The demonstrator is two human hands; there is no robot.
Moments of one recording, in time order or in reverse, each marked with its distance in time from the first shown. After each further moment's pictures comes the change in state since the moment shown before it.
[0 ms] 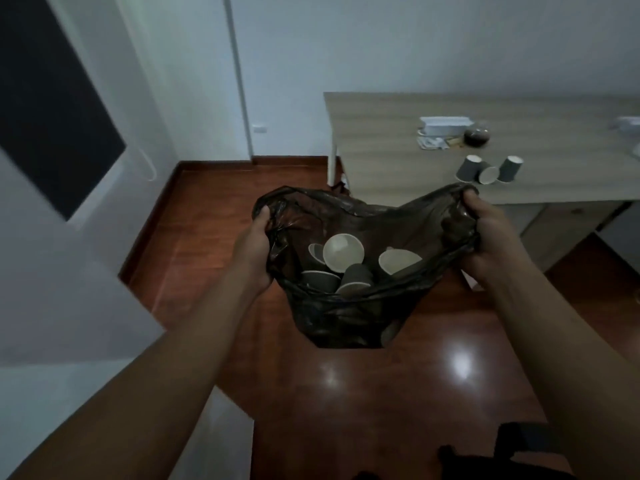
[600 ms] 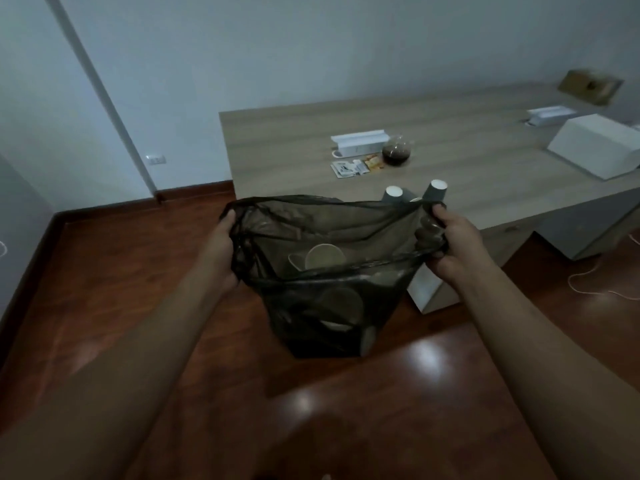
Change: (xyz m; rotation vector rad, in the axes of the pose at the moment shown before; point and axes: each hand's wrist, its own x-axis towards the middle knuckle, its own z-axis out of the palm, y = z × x) left_hand 0.291 0.016 0.293 0.065 -0.144 -0.060; right_hand 0.346 -0.151 -0.138 0.061 0.249 -0.030
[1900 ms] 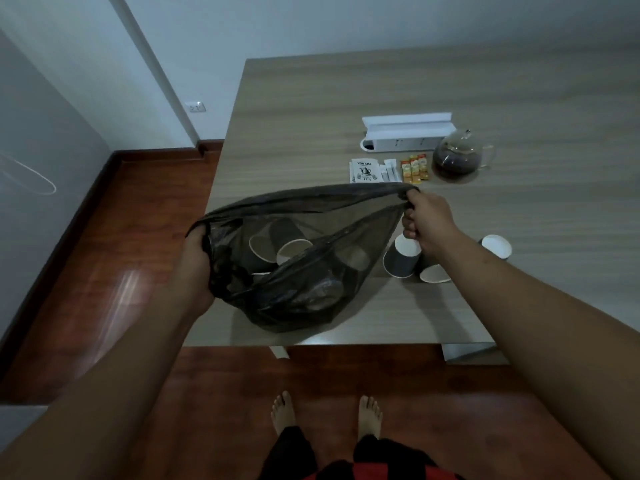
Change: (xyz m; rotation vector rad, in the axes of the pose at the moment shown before) left_hand 0.264 -0.052 0.162 0.134 0.440 0.067; right_hand 0.492 -0.058 0.003 -0.587 -0.239 0.129
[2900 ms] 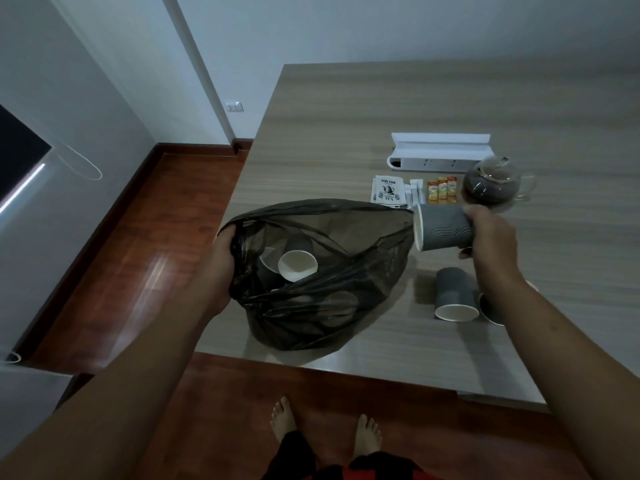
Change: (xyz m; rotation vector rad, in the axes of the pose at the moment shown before) left_hand 0.015 0.007 0.046 0.091 0.076 0.037; right_hand 0.018 -0.027 -0.052 -0.211 0.152 -0.235
